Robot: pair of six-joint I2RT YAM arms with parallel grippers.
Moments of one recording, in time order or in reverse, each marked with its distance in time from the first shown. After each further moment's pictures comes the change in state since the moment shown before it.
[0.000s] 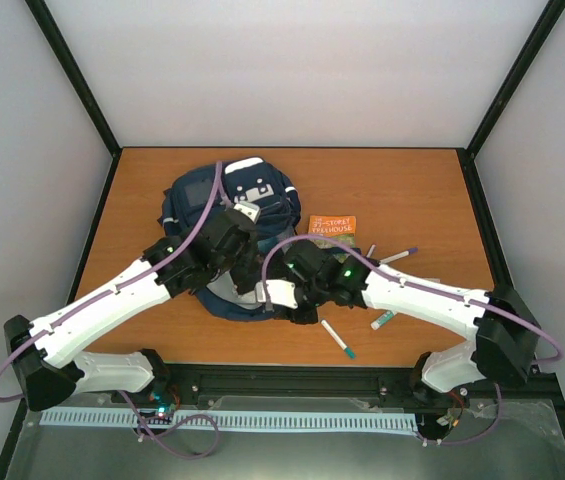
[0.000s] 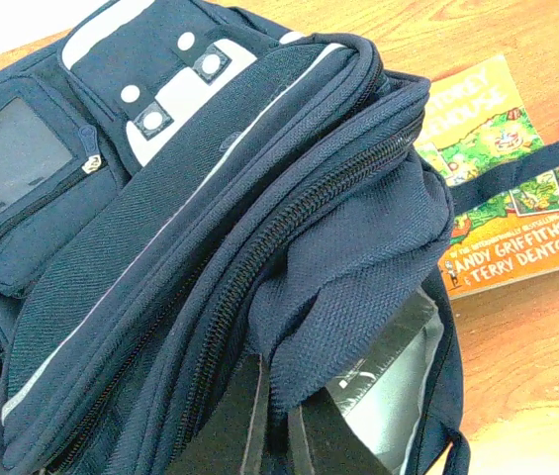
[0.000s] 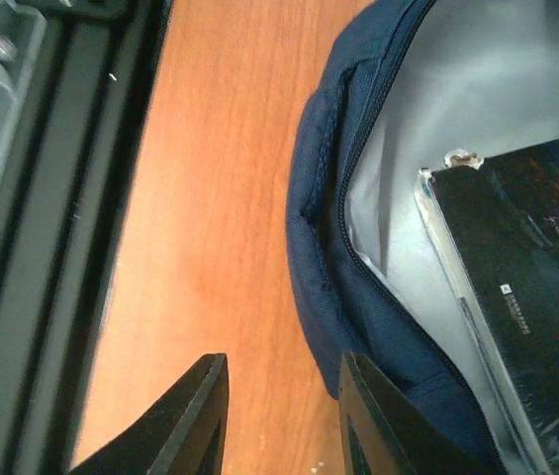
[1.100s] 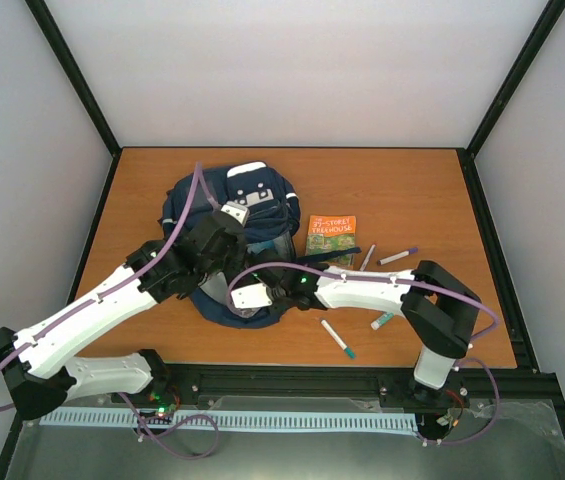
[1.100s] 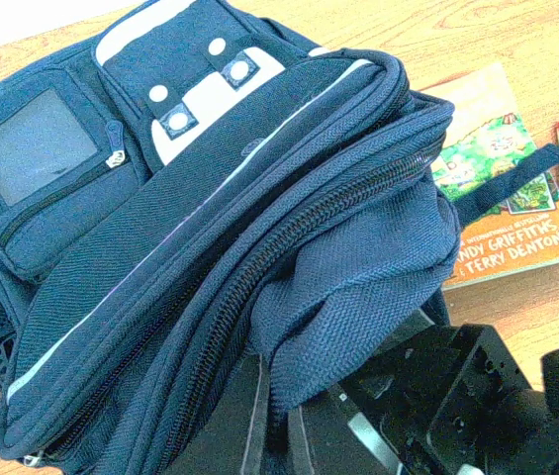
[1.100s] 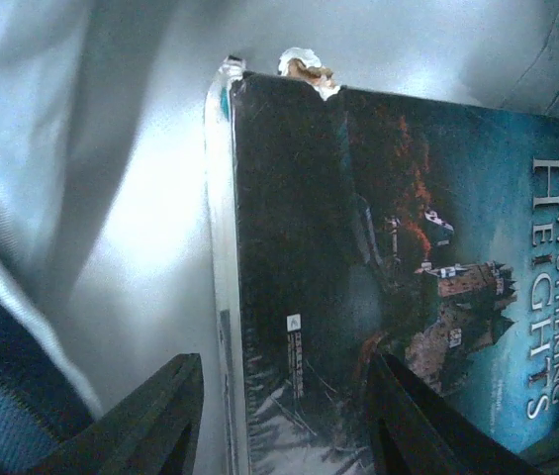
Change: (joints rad) left arm 0.003 -0.072 0.007 -0.067 0.007 -0.039; right arm 0.092 0.319 0.061 0.299 0.479 -0.363
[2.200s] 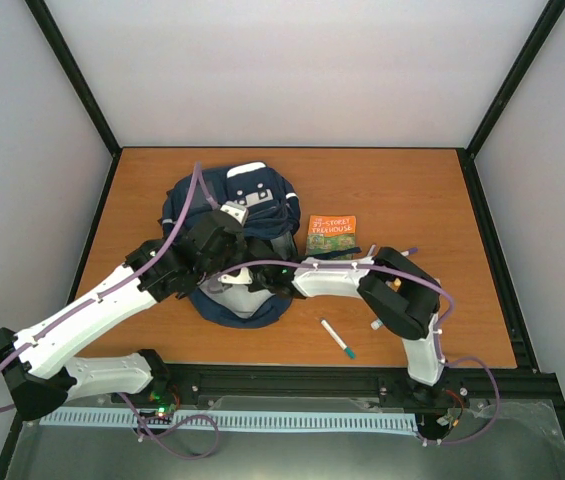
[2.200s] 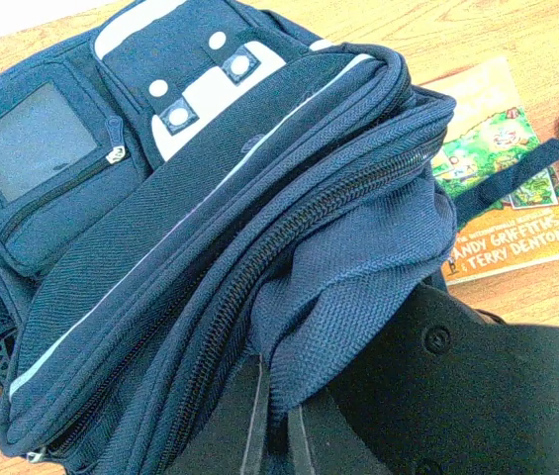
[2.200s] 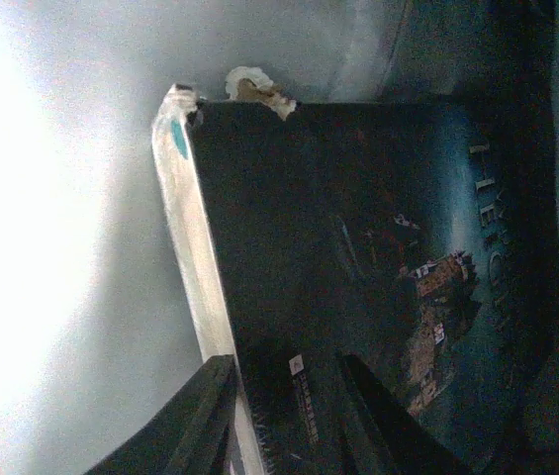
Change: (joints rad) left arm 0.005 0.000 0.000 -0.009 0.022 0.001; right arm -0.051 0.238 0.133 0.272 0.116 0.007
